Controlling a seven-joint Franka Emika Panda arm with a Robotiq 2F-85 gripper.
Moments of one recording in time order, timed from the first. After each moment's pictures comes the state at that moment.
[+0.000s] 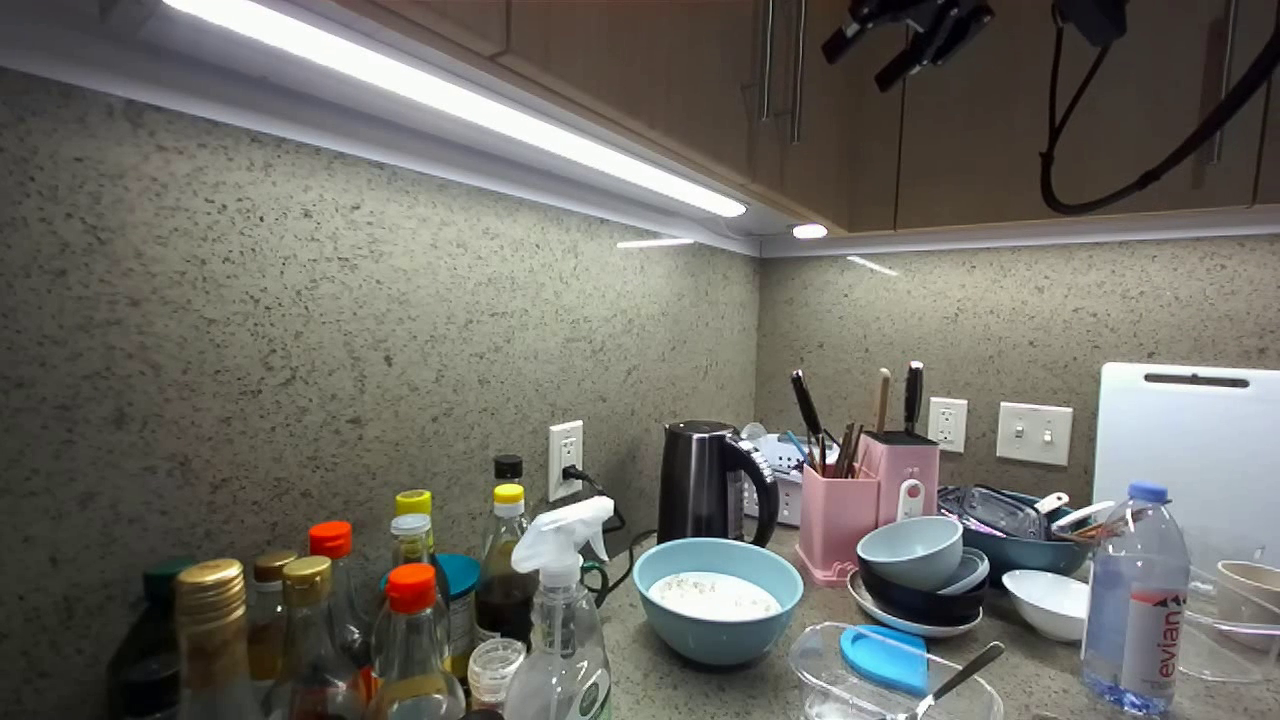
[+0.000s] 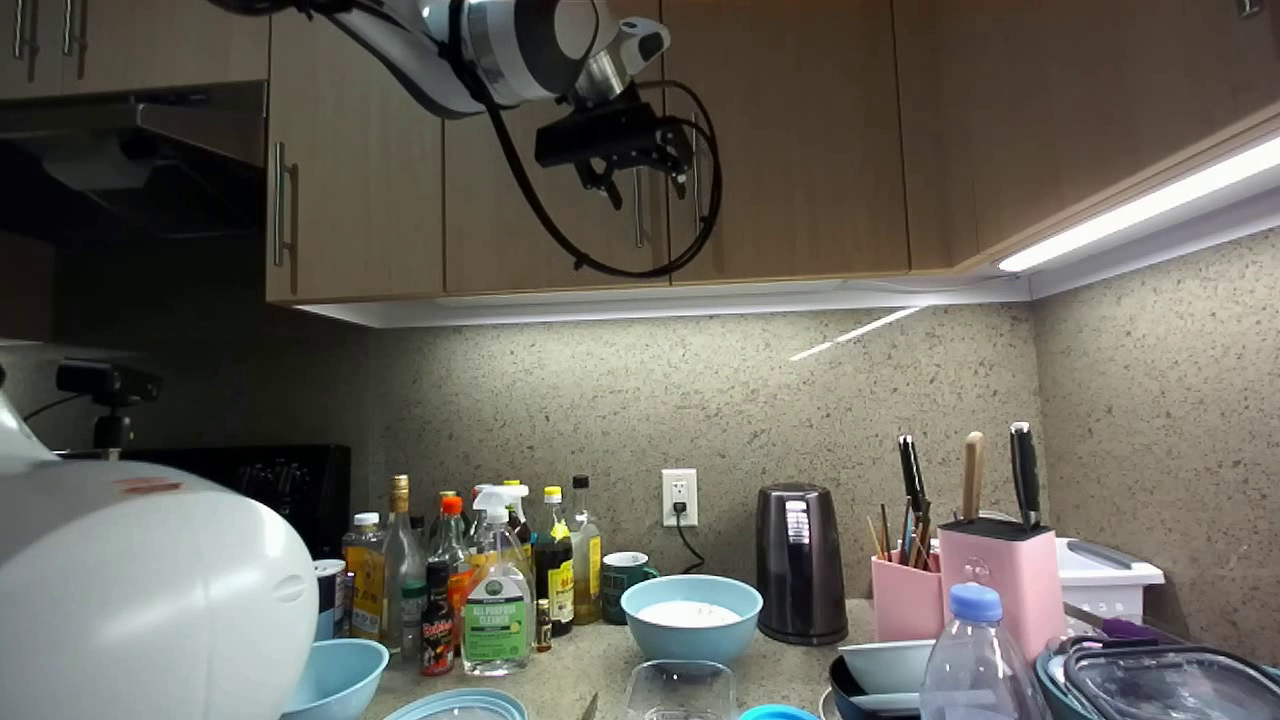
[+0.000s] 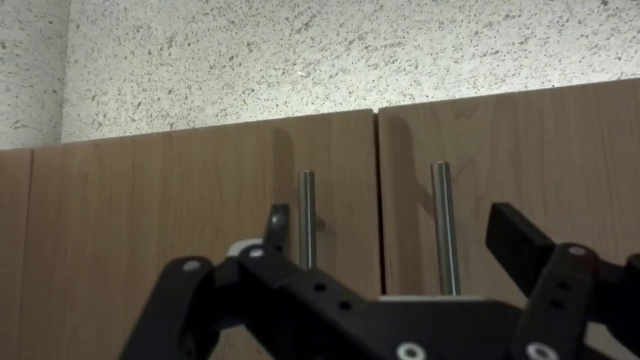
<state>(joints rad) 0.17 -0.58 -0.08 -2.13 0.08 2.65 -0.11</state>
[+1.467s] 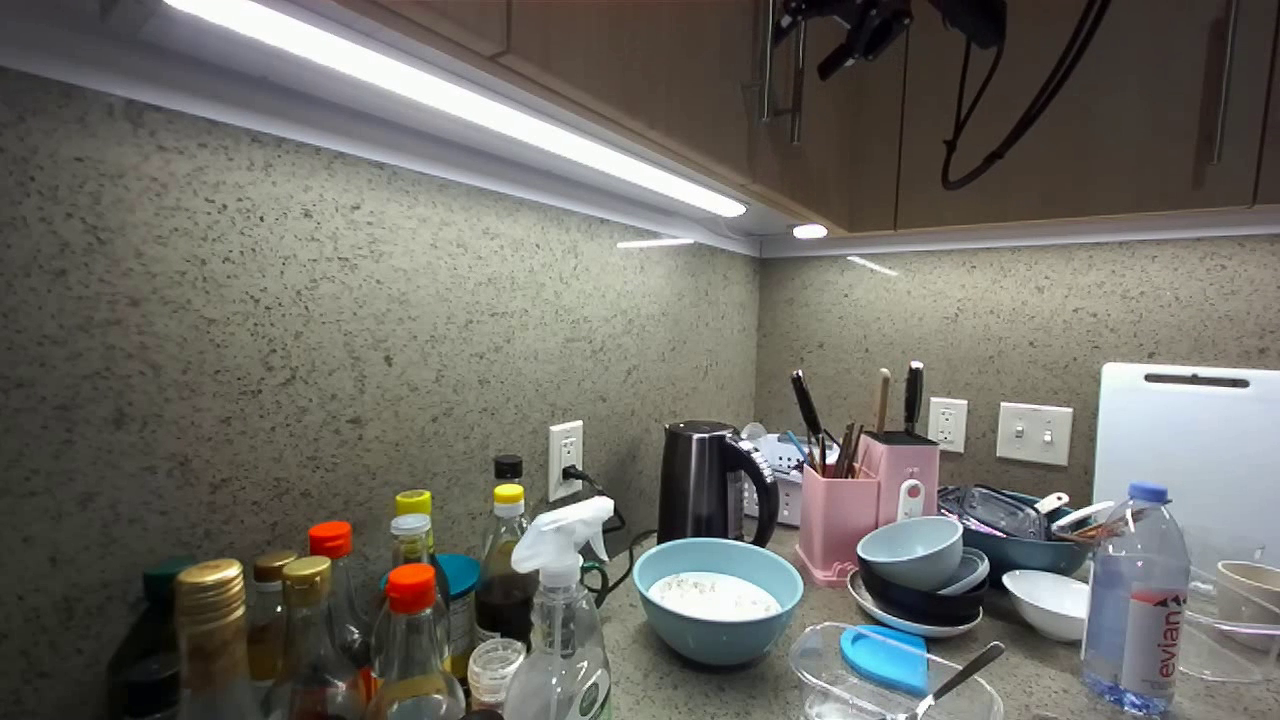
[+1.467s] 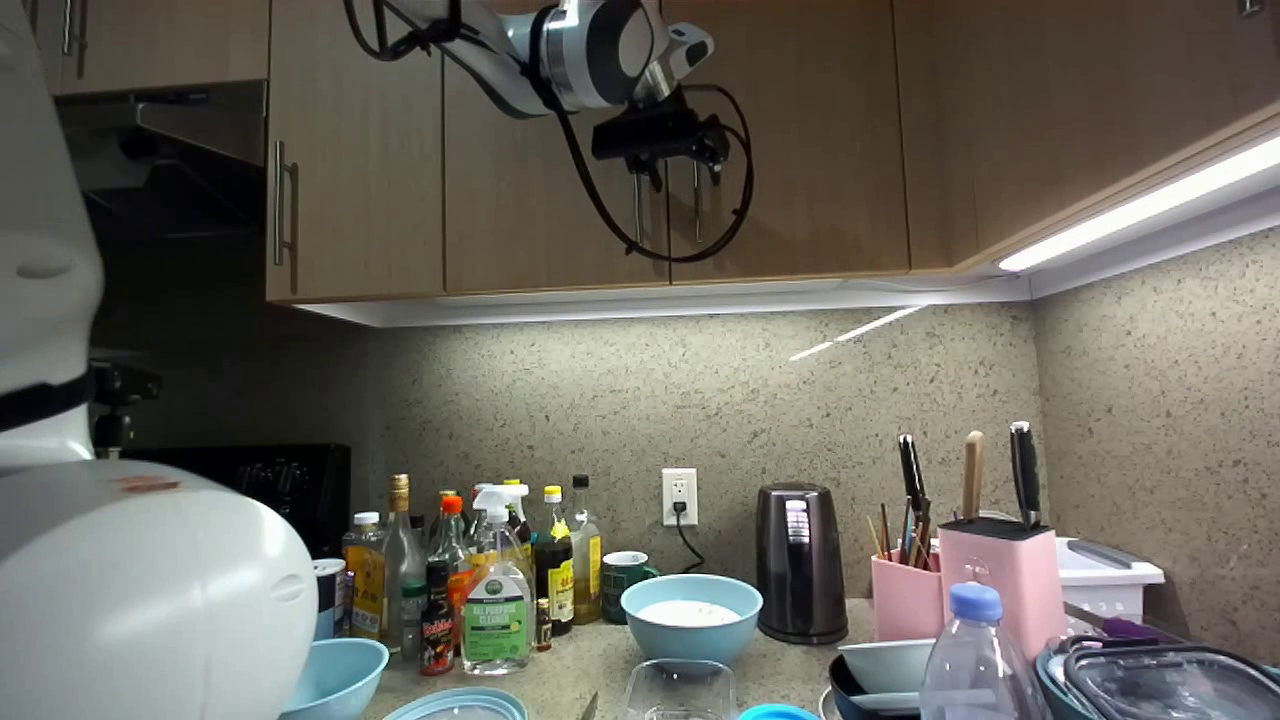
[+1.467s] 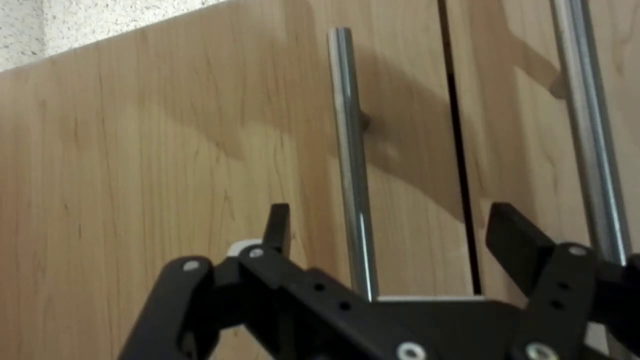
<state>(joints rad) 0.17 -0.27 -0.11 -1.77 0.17 2.65 -0.11</state>
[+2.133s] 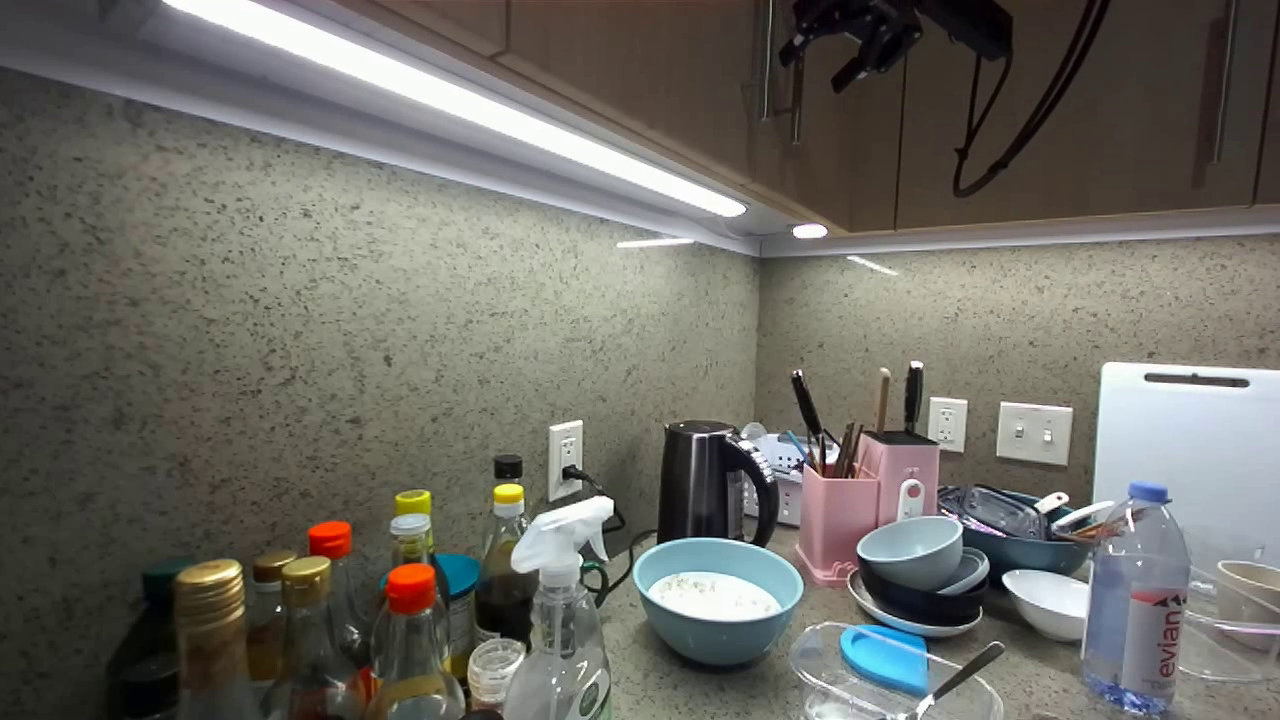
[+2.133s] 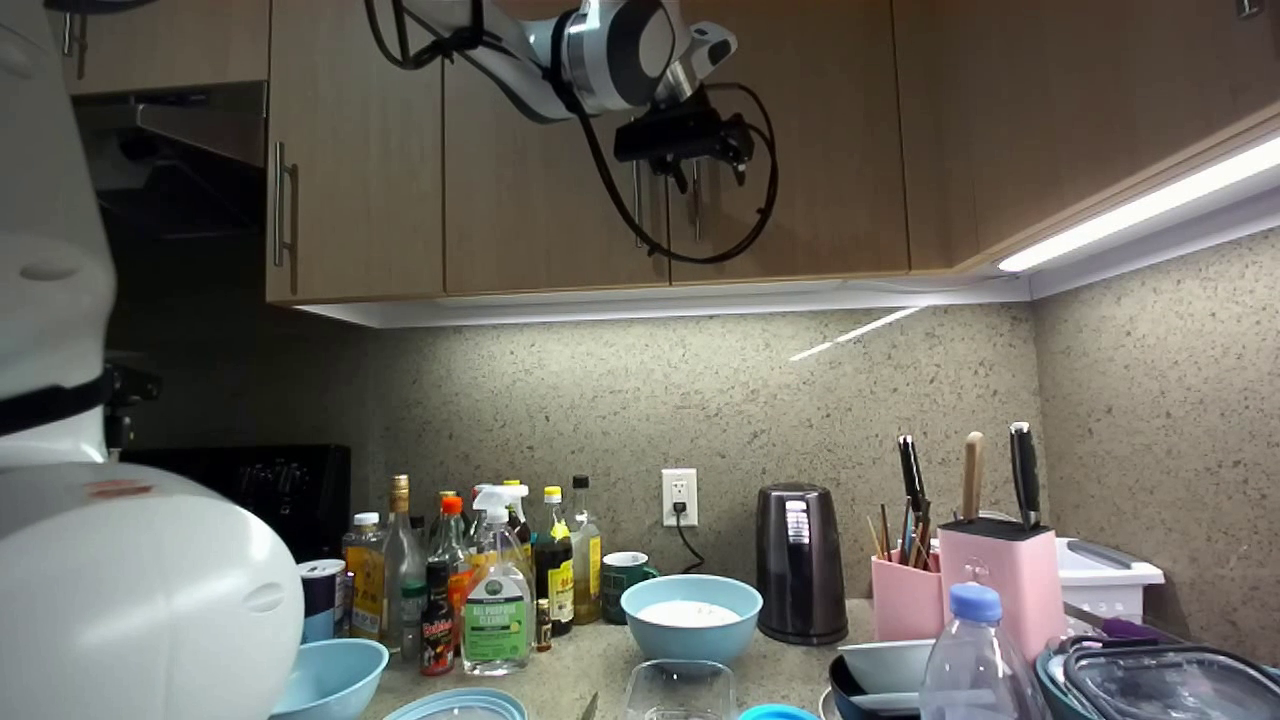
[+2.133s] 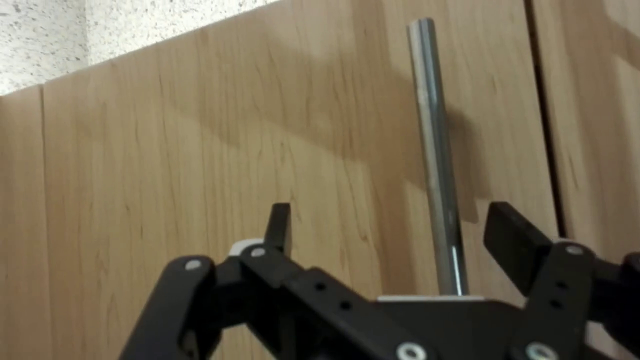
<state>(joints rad) 0.10 -0.24 -0.10 -1.74 0.17 2.65 -0.10</state>
